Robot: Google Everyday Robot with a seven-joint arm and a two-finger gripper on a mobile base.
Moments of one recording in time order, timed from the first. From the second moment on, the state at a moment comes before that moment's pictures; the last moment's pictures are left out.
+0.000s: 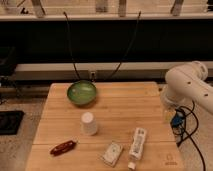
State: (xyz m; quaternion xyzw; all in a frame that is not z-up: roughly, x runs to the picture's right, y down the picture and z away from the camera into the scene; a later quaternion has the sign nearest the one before) arm 0.285 0.107 0.684 -0.28 0.02 0.02 0.96
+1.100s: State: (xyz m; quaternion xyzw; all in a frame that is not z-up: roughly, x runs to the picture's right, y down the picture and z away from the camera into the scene) arm 0.281 0.104 0.687 -0.28 0.02 0.01 0.96
